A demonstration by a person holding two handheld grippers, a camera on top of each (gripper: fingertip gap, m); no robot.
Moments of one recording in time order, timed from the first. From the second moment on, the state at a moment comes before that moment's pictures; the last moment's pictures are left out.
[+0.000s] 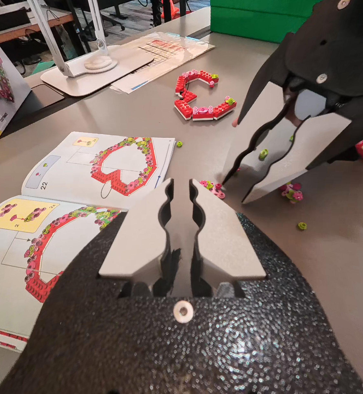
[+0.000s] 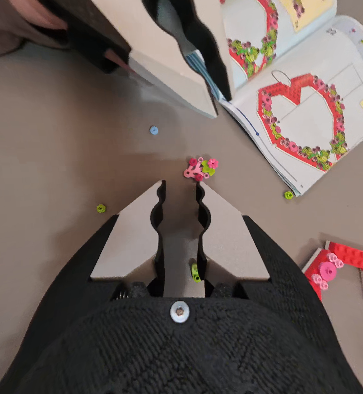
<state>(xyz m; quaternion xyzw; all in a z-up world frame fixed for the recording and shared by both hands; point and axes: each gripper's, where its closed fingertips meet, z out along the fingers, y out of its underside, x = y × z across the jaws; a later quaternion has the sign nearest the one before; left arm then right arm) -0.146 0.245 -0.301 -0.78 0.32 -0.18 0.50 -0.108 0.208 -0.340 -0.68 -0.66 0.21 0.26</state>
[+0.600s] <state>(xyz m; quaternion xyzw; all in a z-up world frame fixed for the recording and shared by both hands) -0.152 0.248 -0.300 -0.77 0.35 -0.12 0.52 -0.130 0.226 -0.342 -0.69 -0.64 0.21 0.29</state>
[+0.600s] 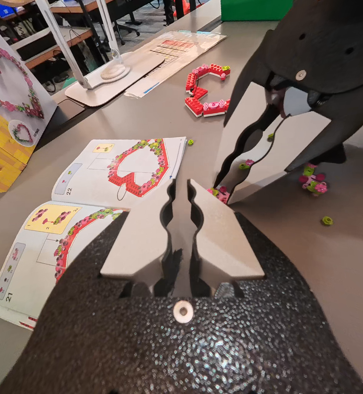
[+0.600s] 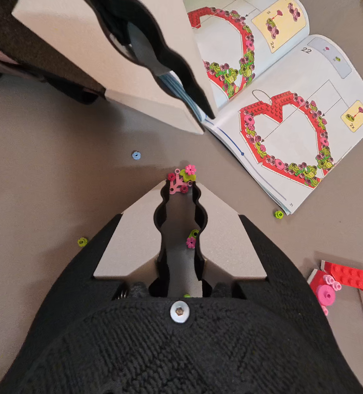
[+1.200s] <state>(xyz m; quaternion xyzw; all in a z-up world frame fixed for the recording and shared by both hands) -0.097 0.210 -0.306 -0.48 0.64 0.15 0.57 -0.098 0.189 -0.305 -0.61 -0.69 0.34 0.21</state>
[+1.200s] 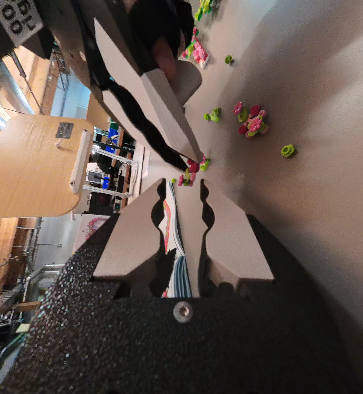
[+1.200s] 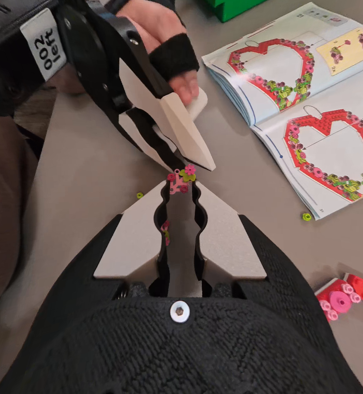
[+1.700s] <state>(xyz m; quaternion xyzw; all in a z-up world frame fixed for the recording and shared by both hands) -0.082 0.197 -0.302 -0.42 0.67 0.17 0.59 -0.092 0.182 -0.305 -0.60 -0.68 0.36 0.20</state>
